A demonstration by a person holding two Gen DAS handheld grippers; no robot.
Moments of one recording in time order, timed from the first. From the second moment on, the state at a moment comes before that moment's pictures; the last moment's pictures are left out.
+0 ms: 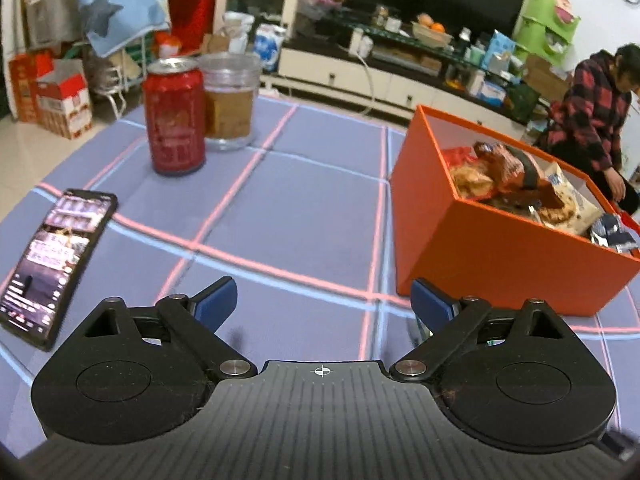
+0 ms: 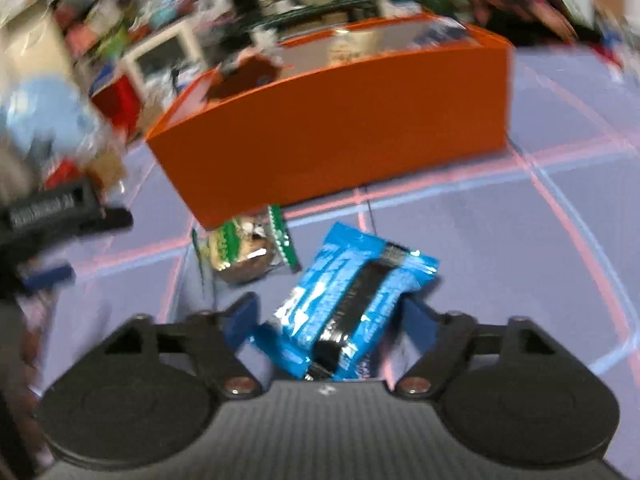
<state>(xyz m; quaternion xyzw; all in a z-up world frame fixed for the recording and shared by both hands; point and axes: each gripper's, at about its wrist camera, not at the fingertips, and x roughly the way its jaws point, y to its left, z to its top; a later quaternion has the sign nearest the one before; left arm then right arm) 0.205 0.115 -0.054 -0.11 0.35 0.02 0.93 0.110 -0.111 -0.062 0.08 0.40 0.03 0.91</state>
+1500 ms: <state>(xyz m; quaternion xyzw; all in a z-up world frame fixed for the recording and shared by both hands) 0.210 -0.012 -0.094 0.09 0.41 -0.13 0.90 0.121 -0.210 -0.063 -0.04 0.43 0.15 0.89</state>
